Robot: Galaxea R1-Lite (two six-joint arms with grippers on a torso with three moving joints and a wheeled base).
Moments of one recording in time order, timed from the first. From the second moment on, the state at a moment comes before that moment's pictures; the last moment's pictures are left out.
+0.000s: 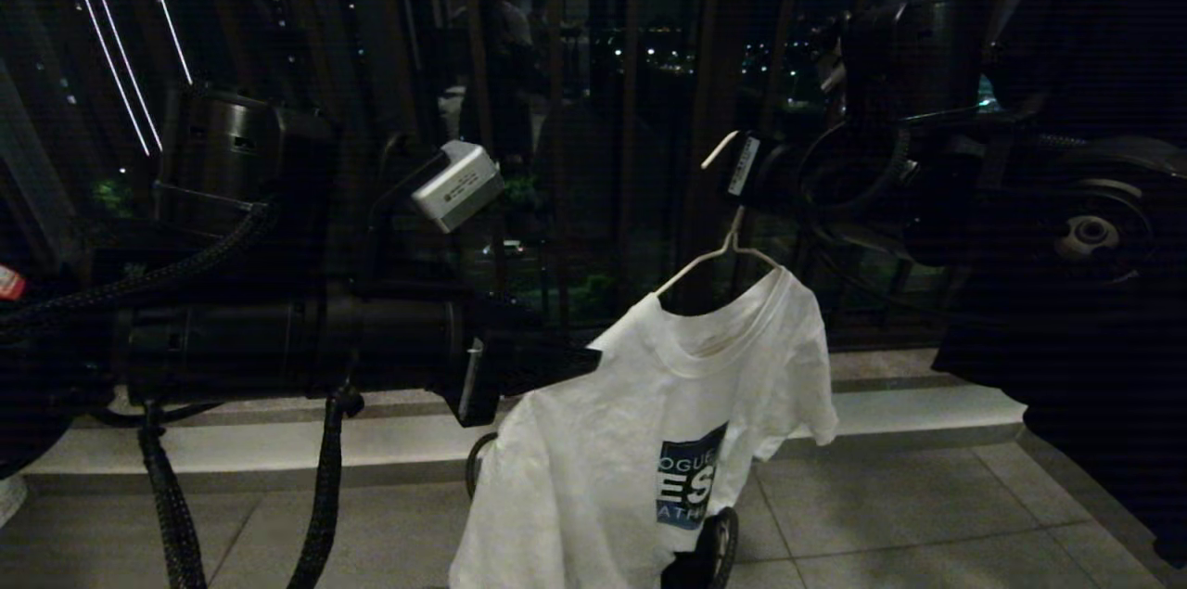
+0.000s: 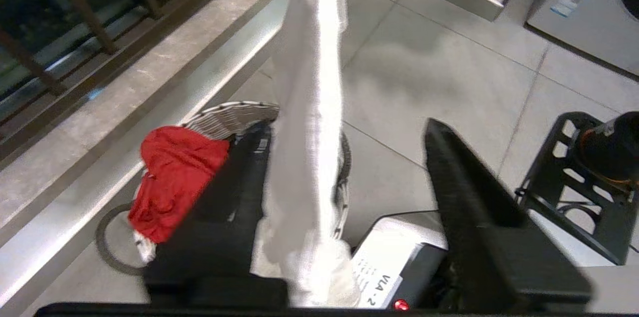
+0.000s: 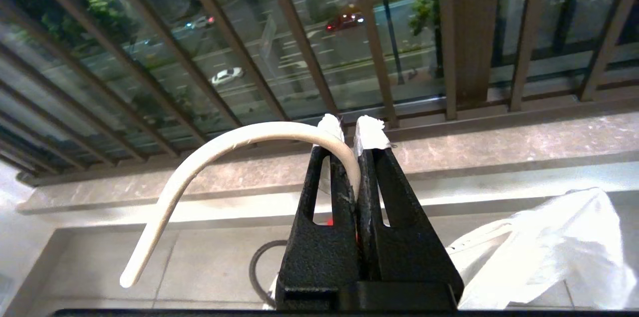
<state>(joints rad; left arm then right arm) -0.62 1.48 -1.05 -0.06 -0.37 0.04 0.57 1.80 -1.46 -0.15 -0.36 0.43</state>
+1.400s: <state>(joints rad) -0.63 1.70 -1.15 -0.06 -0.30 0.12 0.60 1.77 -1.45 -0.15 -0.36 0.43</state>
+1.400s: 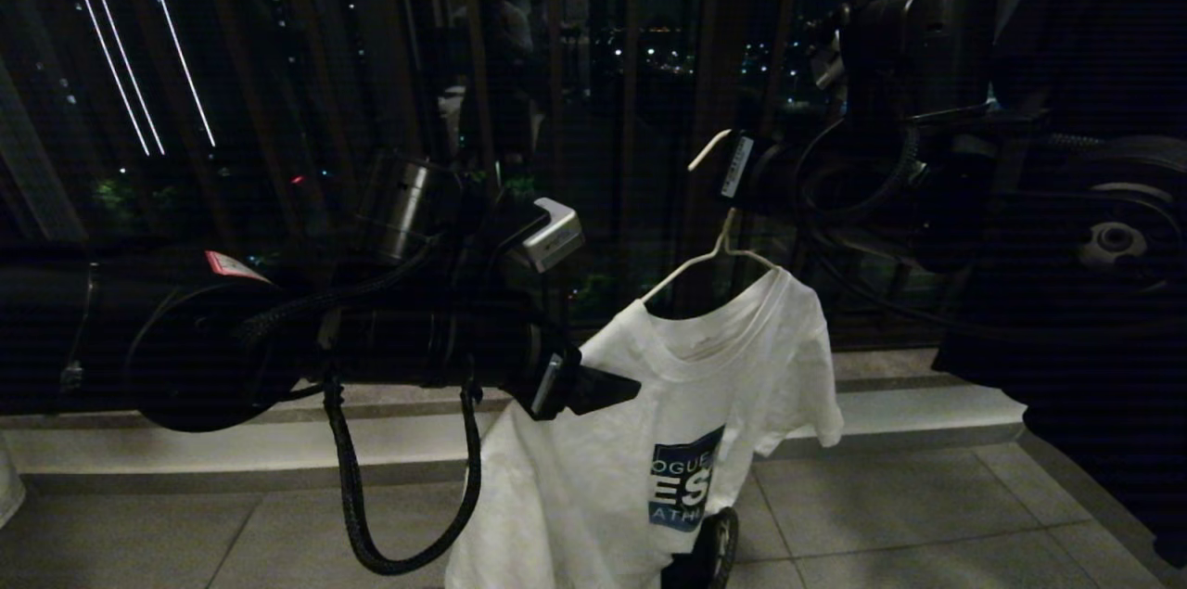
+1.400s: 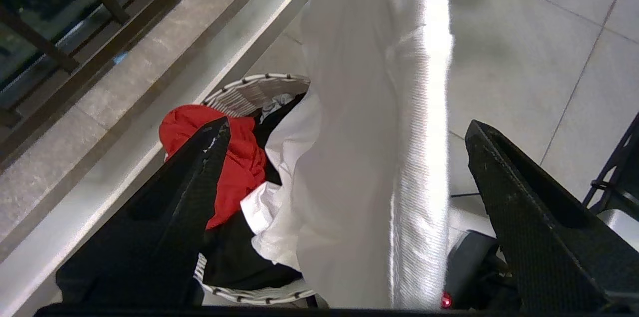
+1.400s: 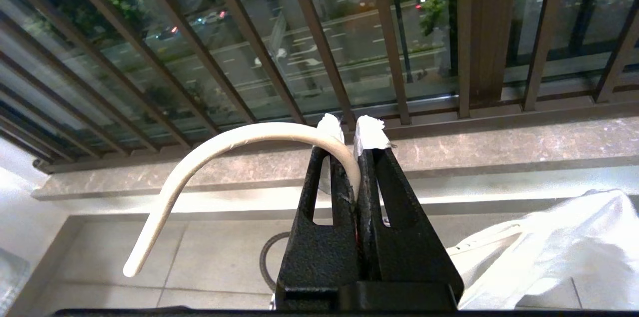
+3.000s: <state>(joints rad) -0.62 1.73 -1.15 -0.06 -0.29 0.12 0.60 1.79 -1.44 -0.15 -0.37 0.42</state>
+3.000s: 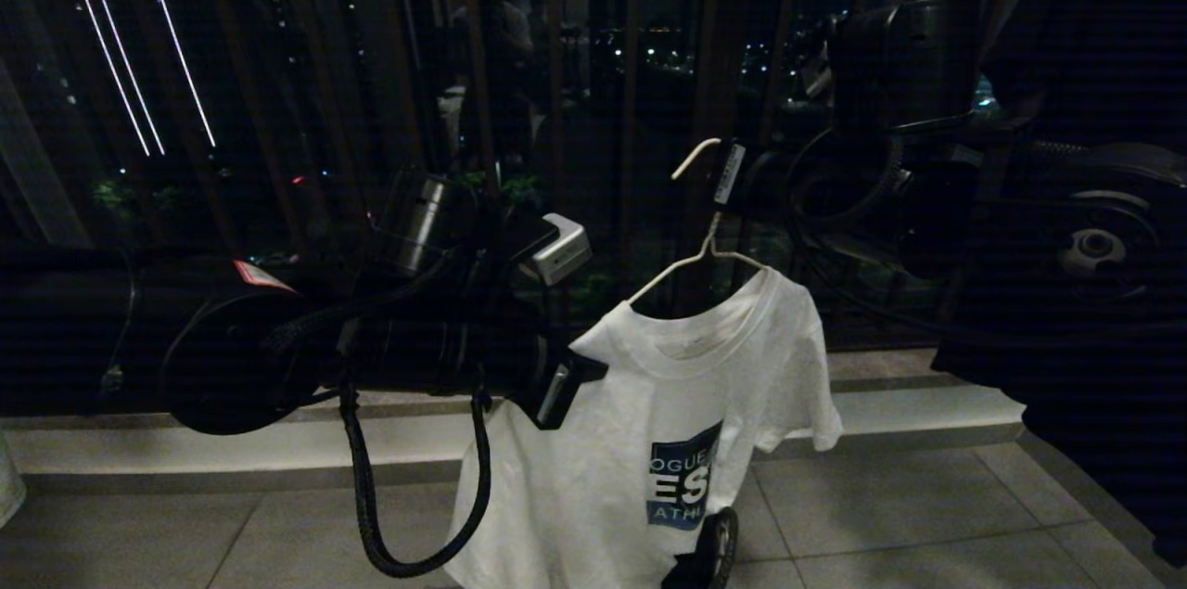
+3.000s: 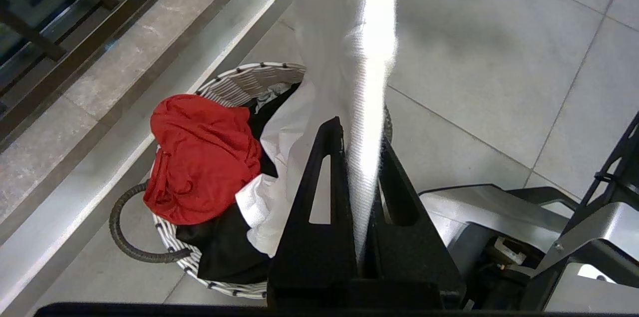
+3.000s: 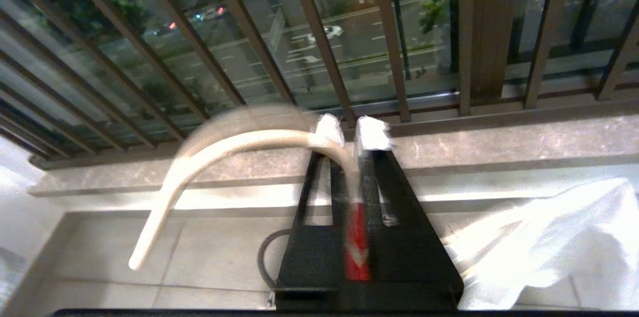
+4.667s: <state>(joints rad) -0.53 1.59 -1.09 -0.05 -0.45 0.05 0.30 1.53 -1.39 0.21 0.10 0.06</state>
